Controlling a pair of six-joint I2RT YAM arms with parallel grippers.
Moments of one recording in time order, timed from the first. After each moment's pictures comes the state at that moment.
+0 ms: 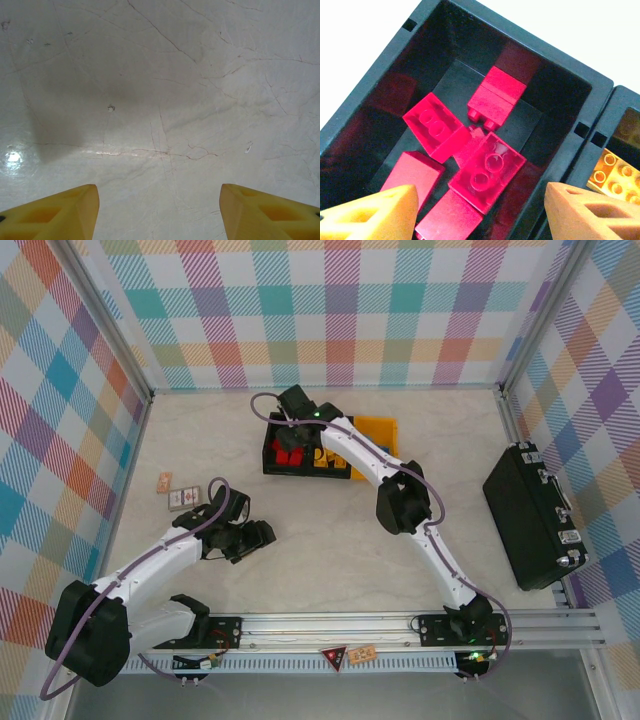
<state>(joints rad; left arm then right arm) -0.43 1.10 0.60 -0.65 0.23 -0.86 0.72 2.55 2.51 -0.90 0.16 0.14</state>
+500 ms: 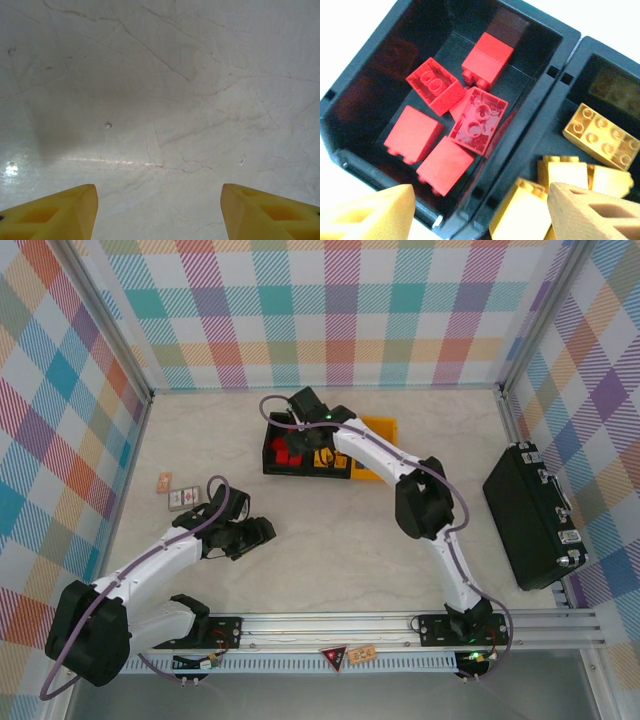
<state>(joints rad) -0.43 1.10 0.60 -0.62 0.19 -0.87 0.72 2.28 2.12 -0.78 0.12 0.16</state>
